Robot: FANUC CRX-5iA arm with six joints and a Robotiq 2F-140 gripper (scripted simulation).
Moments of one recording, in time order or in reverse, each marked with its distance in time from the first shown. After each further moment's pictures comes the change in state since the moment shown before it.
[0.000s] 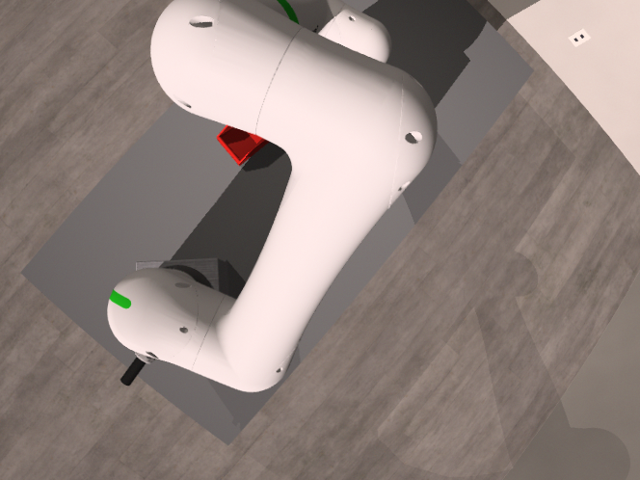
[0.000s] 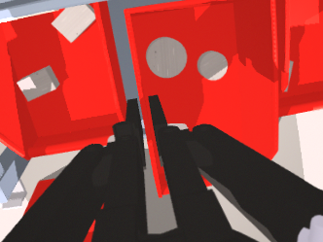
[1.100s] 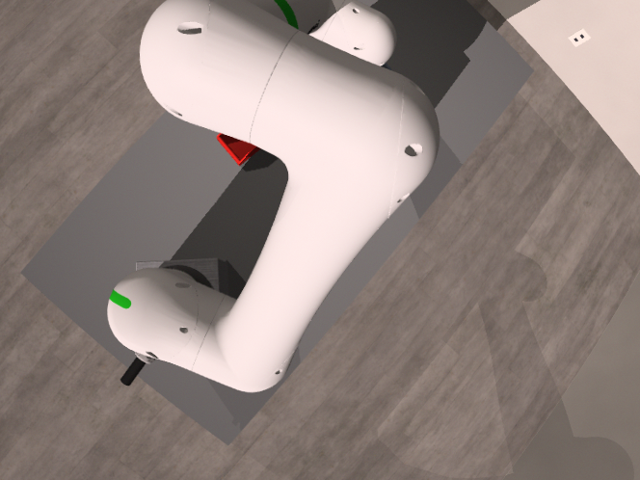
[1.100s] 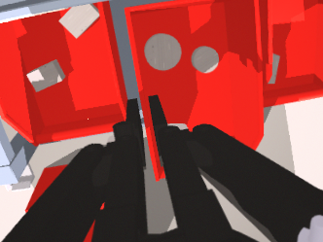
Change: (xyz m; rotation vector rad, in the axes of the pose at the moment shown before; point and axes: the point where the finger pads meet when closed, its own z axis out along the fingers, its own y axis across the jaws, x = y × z) arm -0.002 0.000 -0.026 0.000 -0.001 0.000
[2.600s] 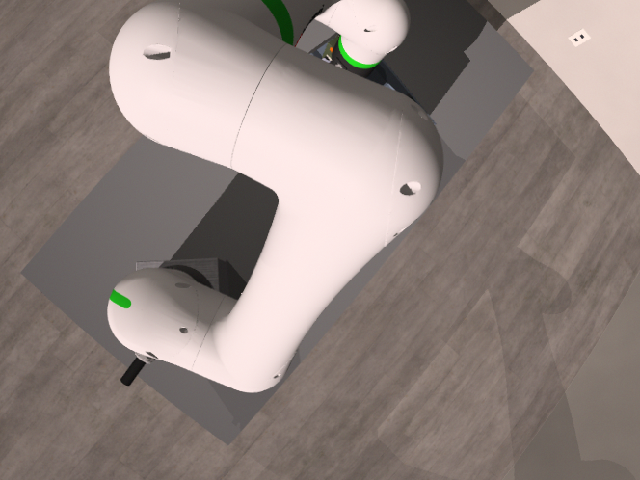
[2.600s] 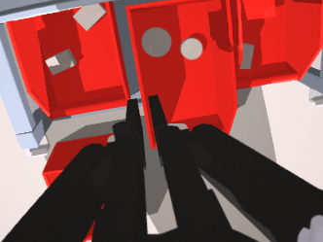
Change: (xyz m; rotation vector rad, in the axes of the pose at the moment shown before) arm -0.006 0.000 -0.064 0.000 0.000 0.000
